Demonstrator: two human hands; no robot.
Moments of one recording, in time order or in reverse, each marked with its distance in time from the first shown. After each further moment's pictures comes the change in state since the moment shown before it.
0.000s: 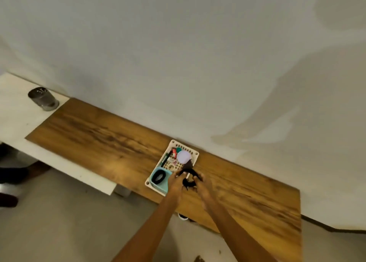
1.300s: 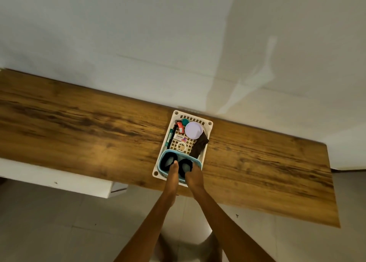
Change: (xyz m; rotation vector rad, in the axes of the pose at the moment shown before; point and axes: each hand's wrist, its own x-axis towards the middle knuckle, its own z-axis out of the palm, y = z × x) left_hand 0.166 -0.080 -0.104 0.091 -0.097 -0.107; right_hand 0.119 0.119 0.133 -0.441 0.204 0.125
